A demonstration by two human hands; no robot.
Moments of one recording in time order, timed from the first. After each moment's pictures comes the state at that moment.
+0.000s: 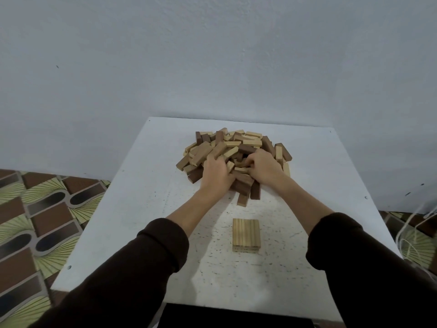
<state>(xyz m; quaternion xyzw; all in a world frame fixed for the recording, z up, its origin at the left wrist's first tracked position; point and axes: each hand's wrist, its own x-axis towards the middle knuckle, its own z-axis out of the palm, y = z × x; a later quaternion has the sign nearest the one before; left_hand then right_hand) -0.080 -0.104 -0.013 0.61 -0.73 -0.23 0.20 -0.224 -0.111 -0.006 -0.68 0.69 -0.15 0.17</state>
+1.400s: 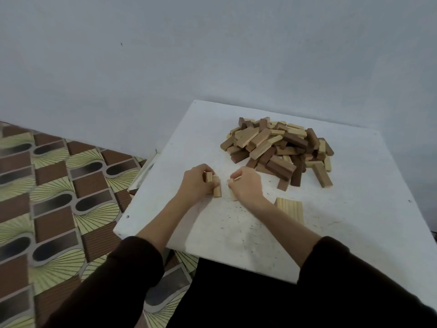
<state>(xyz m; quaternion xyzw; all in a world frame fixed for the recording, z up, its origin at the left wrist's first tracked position) 0.074 -0.042 -0.038 0.65 -0.64 -0.31 0.27 -0.064 -0.030 -0.021 -0.56 0.71 -0.27 0.32</state>
